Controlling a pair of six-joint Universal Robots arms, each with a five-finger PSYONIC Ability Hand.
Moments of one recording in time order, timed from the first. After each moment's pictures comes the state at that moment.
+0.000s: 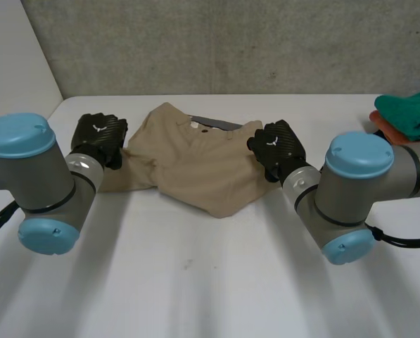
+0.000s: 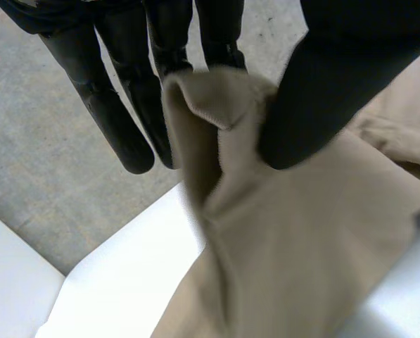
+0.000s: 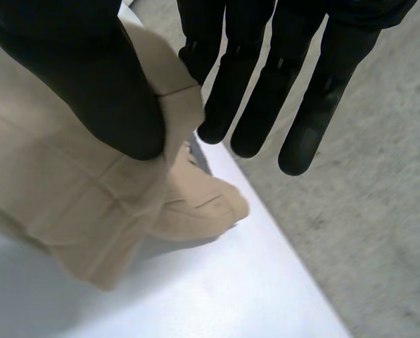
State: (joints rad) left arm 4.35 -2.08 -1.45 3.44 -1.62 3.50; right arm 2.08 -0.88 1.30 -0.33 1.45 2.56; left_hand 1.17 1.15 1.15 1.15 0.97; right_hand 1.13 1.17 1.16 1.16 0.97
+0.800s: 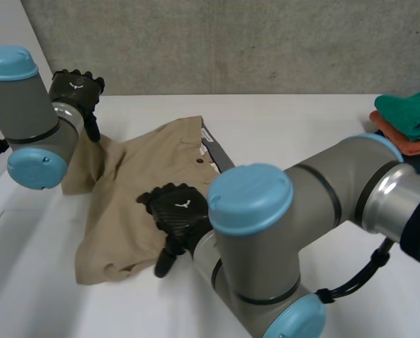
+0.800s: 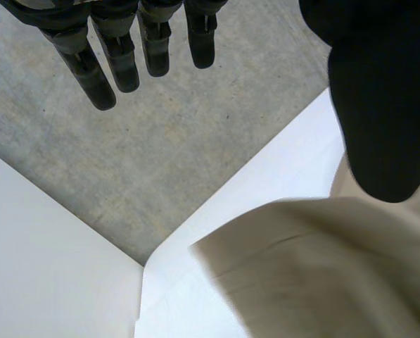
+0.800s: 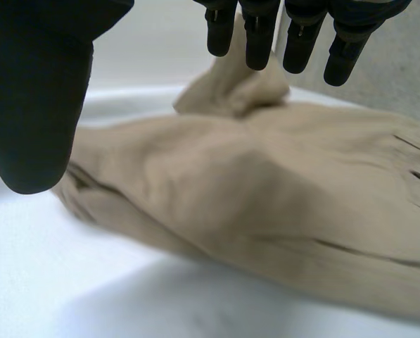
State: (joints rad) left arm 4.43 -2.28 -0.88 3.07 -1.68 3.63; right arm 2.50 -0.93 1.17 0.14 1.54 3.21; left_hand 0.20 0.21 0.21 0.21 0.05; right_hand 0.22 0.21 0.21 0.21 0.05
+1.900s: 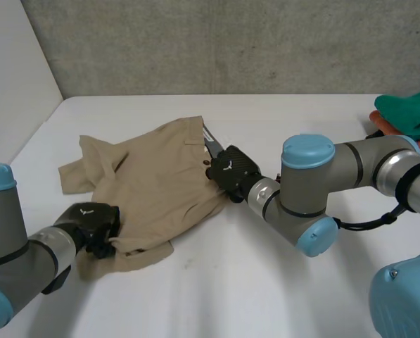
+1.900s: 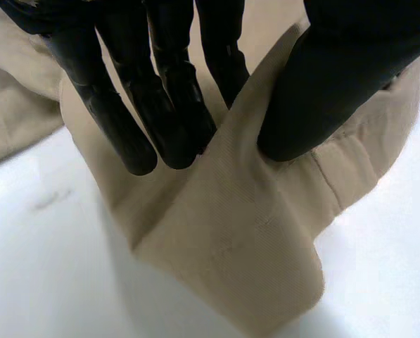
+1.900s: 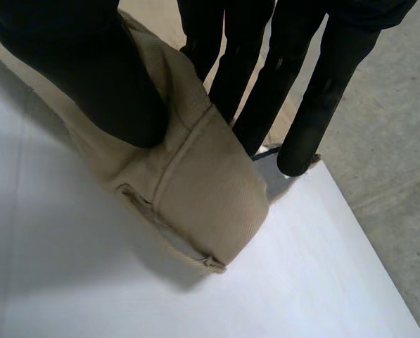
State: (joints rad) left arm 4.48 -1.87 -1.86 3.14 -1.44 3.43; right arm 2.16 -0.61 0.92 -0.06 1.27 2.44; left_hand 1.17 1.19 1.19 1.20 0.99; right_hand 1.10 1.18 1.18 1.19 1.00
